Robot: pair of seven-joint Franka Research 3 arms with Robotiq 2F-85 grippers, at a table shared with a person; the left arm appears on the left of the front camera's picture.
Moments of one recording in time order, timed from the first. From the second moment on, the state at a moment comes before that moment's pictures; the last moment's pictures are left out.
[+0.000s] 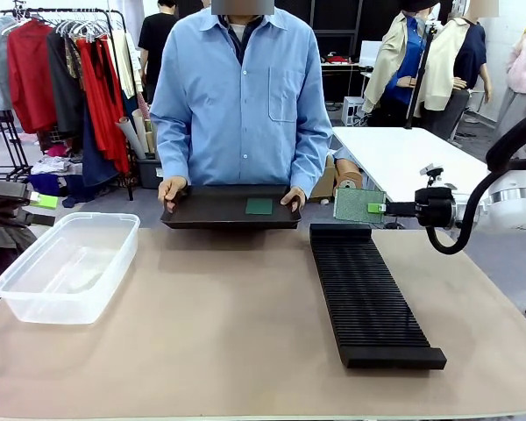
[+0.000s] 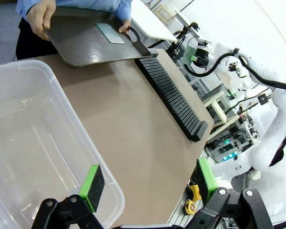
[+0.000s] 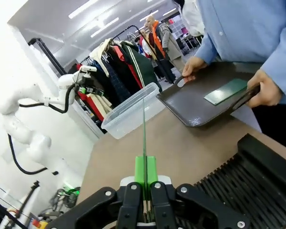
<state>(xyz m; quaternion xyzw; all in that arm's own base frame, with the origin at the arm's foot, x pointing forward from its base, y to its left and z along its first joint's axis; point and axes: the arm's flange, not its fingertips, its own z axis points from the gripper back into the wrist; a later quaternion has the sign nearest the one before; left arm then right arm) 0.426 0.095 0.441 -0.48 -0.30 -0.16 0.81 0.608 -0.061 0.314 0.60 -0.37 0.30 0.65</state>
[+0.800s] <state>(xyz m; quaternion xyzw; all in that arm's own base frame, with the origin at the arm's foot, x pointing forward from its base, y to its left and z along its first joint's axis) 0.426 0.095 0.441 -0.48 -0.30 -0.16 0.81 0.592 -0.051 0.289 0.50 -0.49 0.35 0.63</state>
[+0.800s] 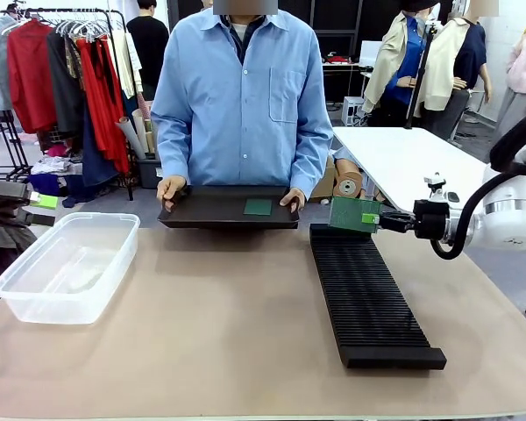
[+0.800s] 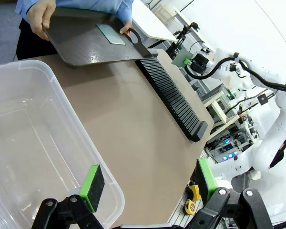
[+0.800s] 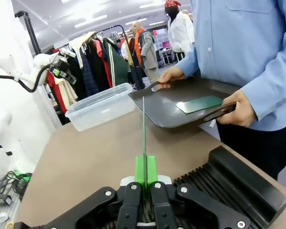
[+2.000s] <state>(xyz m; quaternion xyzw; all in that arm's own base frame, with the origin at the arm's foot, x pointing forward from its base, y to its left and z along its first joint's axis) 0.426 0.095 0.441 -0.48 -0.30 -0.16 0.81 0.594 -0.047 0.271 0.48 -0.50 0.35 0.64</state>
